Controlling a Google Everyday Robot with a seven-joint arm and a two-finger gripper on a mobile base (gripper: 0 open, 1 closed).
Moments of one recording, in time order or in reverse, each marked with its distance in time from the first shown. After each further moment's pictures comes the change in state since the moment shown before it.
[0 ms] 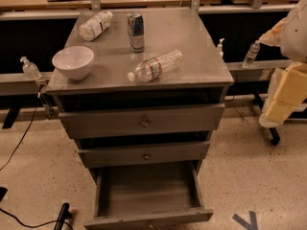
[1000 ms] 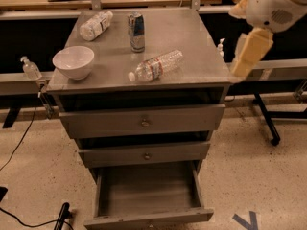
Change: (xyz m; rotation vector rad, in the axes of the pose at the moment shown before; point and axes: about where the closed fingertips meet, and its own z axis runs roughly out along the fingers) arm -0.045 -0.097 0.036 0.049 -0.129 -0.078
